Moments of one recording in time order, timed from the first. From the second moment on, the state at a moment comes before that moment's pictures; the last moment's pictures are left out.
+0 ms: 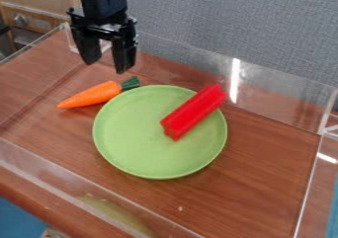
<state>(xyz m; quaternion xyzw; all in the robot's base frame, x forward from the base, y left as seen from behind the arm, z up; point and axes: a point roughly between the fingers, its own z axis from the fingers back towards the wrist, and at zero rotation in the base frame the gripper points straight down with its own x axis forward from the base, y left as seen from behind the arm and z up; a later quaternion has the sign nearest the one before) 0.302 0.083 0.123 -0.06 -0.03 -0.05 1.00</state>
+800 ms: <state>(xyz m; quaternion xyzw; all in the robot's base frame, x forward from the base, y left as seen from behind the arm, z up) 0.301 0.097 0.126 -0.04 -0.03 -0.04 1.00</state>
